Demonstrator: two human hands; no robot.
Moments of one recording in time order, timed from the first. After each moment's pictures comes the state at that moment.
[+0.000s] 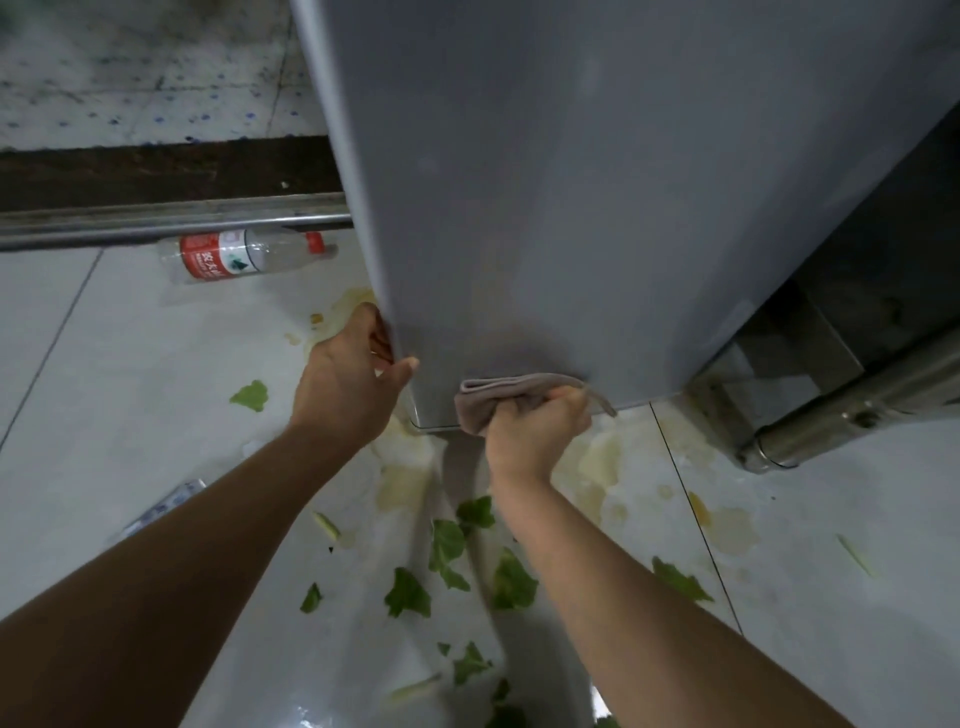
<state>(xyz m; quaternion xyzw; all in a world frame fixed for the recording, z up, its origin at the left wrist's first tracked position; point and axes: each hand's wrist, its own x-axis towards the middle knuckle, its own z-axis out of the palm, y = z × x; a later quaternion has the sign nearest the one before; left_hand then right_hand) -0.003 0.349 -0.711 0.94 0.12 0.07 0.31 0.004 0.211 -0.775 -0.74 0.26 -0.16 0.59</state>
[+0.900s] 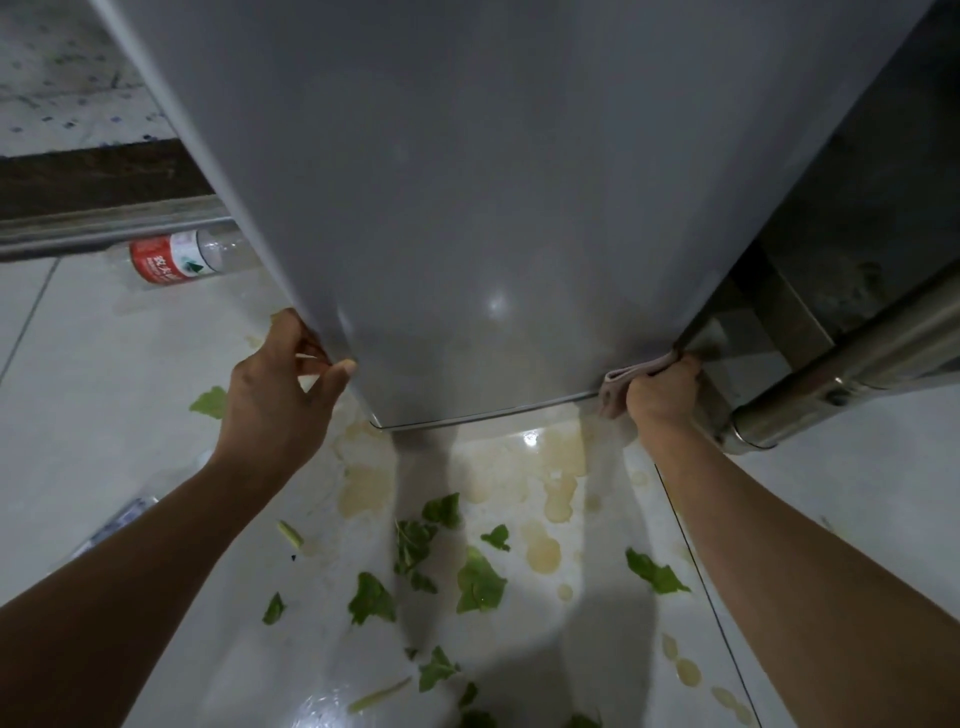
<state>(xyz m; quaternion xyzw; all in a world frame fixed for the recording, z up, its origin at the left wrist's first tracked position) -0.011 0.343 -0.718 0.94 0.08 0.11 0.30 0.070 0.041 -0.814 -0.84 0.32 -0.06 0.44</state>
